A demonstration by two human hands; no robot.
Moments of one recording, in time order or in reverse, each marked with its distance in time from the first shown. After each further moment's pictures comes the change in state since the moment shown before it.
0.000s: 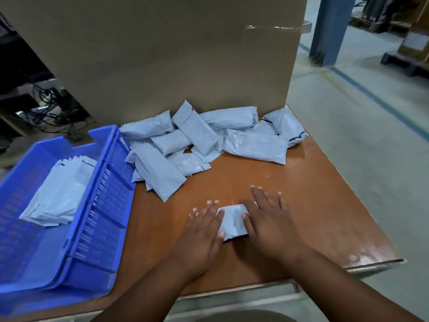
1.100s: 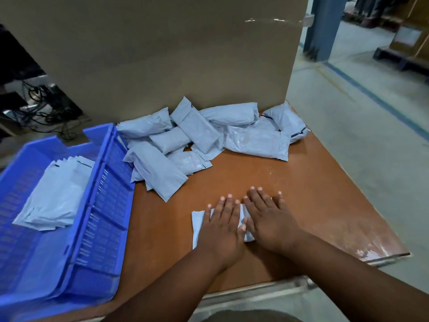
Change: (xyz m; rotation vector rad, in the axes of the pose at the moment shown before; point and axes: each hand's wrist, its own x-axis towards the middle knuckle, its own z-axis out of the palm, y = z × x) left_hand 0.038 0.033 0.018 0.047 -0.057 -0.107; right_hand 0.018 0.010 0.032 -0.082 -0.270 -0.037
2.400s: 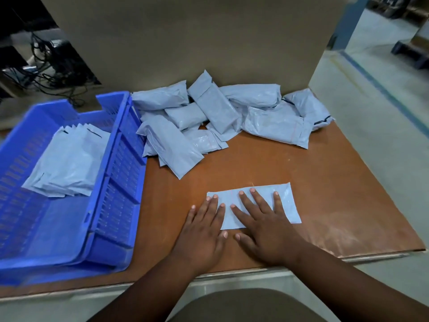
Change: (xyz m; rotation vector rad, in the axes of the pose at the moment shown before) left_hand -0.083 -0.076 0.012 0.029 -0.033 0.009; right_hand -0.028 -0.061 0.019 -0.098 0.060 -0.215
